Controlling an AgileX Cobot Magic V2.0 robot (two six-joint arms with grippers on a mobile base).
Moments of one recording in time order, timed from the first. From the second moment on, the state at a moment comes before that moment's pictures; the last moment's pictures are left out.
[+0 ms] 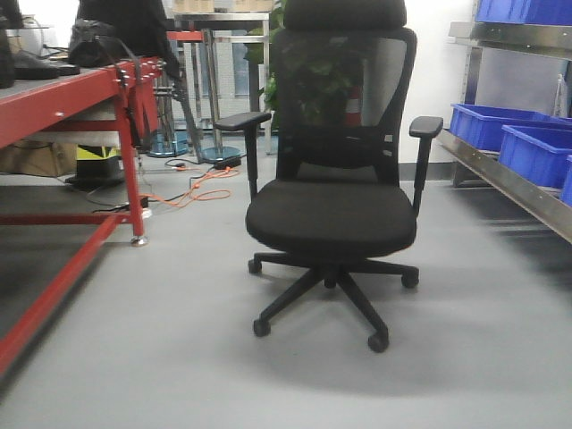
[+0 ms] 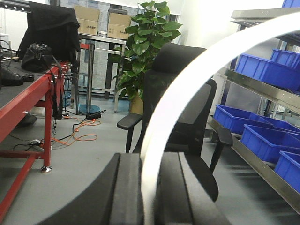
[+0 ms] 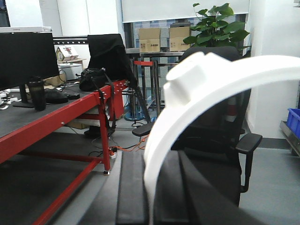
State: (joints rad) left arm -0.10 0.63 -0.74 -0.10 0.16 -0.03; right arm 0.03 0.56 -0.74 0.06 0.20 0.04
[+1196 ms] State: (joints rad) left arm -0.10 0.63 -0.74 -0.10 0.16 -0.03; right arm 0.03 0.56 -0.74 0.06 0.20 0.04
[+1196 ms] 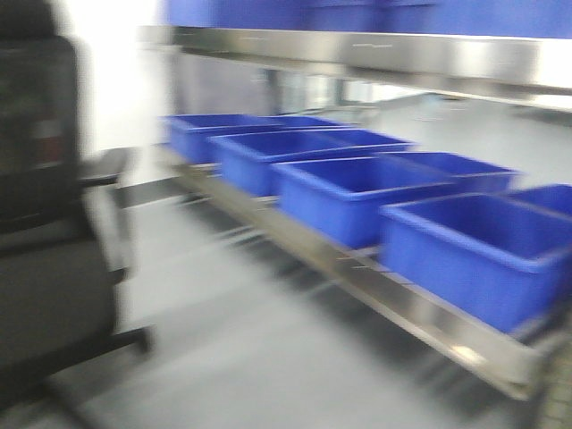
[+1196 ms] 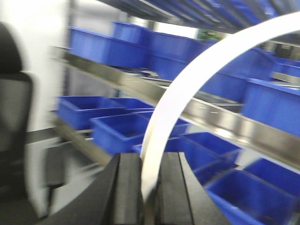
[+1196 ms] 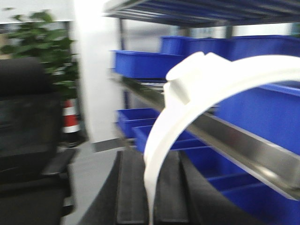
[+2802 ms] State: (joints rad) left arm -0.10 0.63 -0.74 -0.10 0.16 -0.03; right arm 0.03 0.56 -0.74 0.06 0.20 0.04
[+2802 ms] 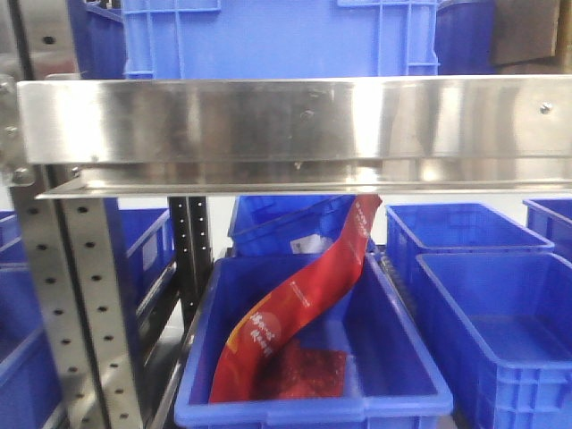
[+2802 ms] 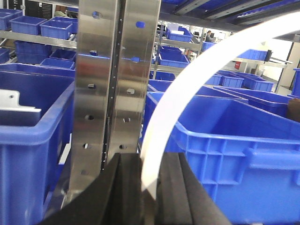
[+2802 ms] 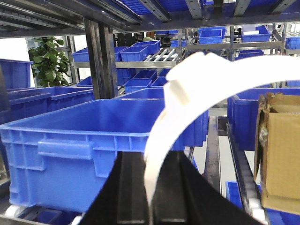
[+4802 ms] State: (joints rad) left arm -0.35 1.28 -1.44 -0.10 0.50 0.08; right arm 0.22 1.22 -1.32 0.04 0.53 -0.10
